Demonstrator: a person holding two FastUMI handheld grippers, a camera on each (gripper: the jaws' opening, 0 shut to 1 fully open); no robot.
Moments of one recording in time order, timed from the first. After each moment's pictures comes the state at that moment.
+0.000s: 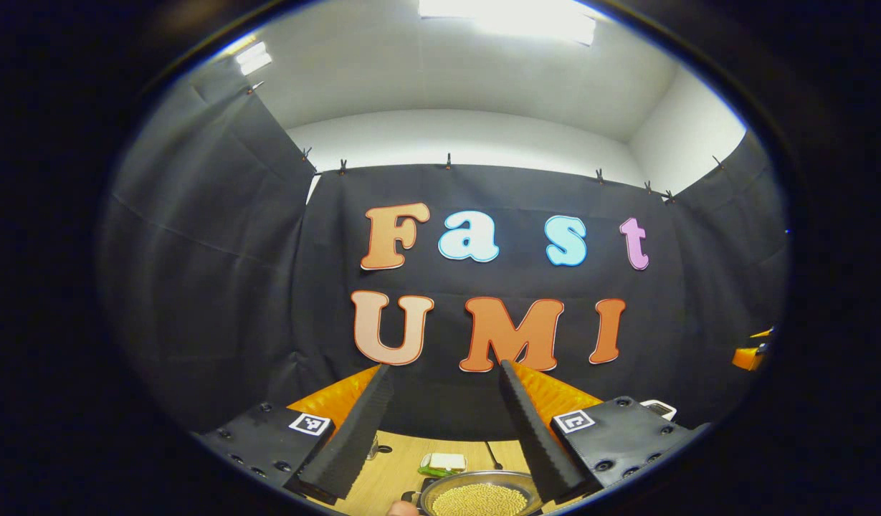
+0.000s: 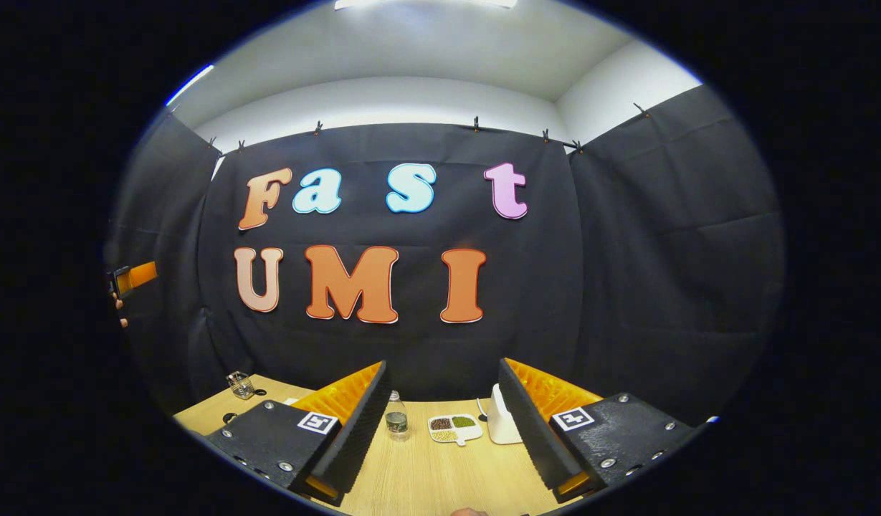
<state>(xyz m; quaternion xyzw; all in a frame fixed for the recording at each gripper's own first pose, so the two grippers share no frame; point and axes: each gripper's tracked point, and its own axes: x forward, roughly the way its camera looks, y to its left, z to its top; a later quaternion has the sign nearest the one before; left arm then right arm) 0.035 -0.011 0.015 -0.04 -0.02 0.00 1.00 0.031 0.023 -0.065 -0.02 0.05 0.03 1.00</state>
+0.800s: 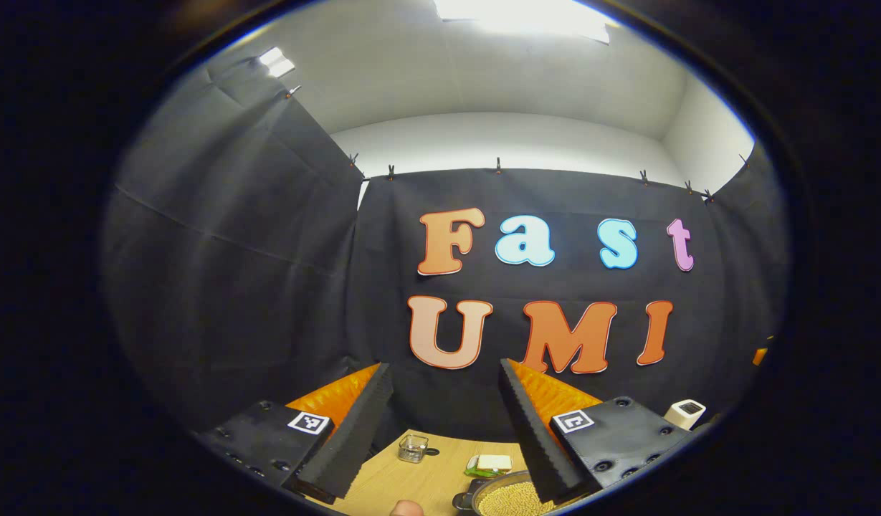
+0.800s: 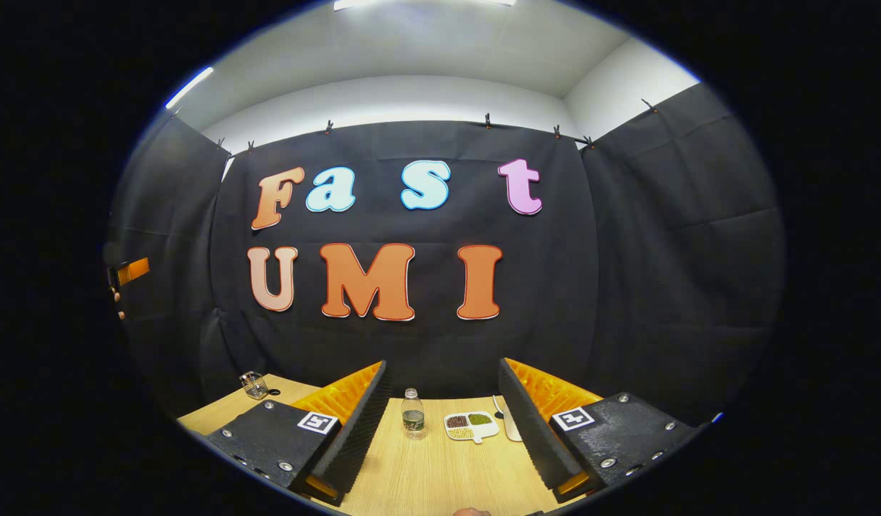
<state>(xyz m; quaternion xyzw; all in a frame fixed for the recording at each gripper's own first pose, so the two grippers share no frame) 0.025 0.081 0.011 -0.03 -0.02 0.08 1.00 0.029 0.042 -0.072 -0.01 0.05 0.05 1.00</state>
